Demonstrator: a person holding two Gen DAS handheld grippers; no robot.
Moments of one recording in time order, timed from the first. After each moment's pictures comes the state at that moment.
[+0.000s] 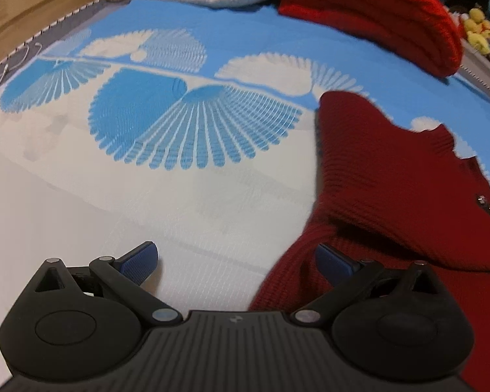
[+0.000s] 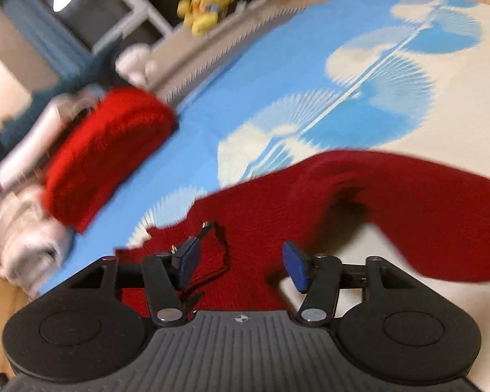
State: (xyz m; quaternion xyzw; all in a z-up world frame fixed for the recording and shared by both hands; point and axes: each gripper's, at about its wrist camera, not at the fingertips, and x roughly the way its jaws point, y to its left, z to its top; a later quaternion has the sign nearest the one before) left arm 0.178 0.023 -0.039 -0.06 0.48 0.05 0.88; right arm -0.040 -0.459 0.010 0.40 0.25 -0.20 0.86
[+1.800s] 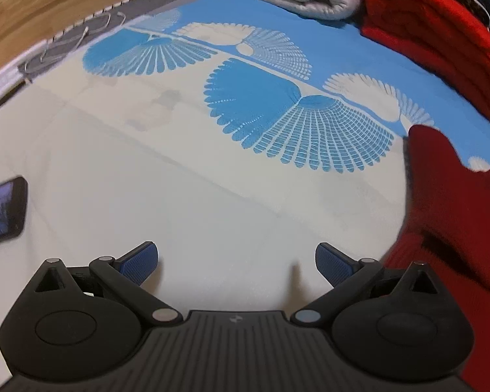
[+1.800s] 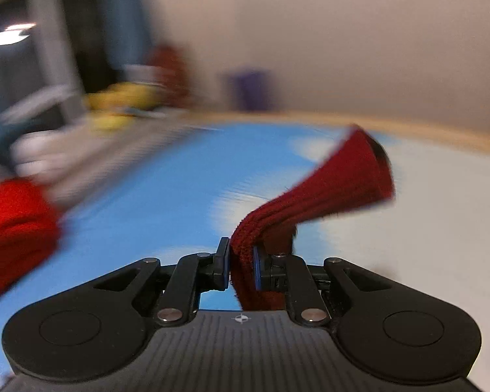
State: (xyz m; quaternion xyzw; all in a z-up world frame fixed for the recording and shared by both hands) left arm 0.141 0.112 -0.024 -0.12 0.49 0.14 0.85; right arm 0.076 -0.477 0.066 0.22 0.15 -0.34 0.90
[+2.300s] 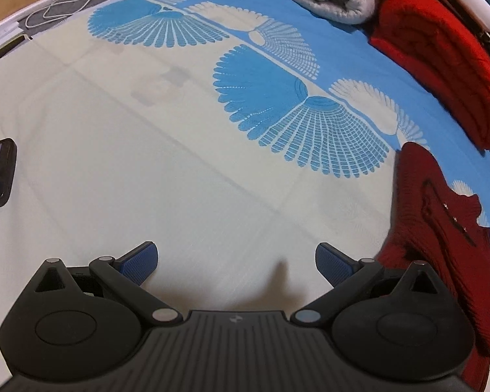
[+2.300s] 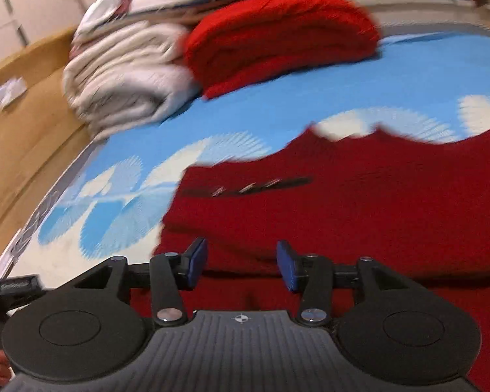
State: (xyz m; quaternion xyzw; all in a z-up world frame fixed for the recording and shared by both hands) left arm 0.136 0.140 -0.022 -0.19 0.50 0.13 0.83; right arm 0.103 -0.239 -0.012 0.19 0.33 0.01 0.92
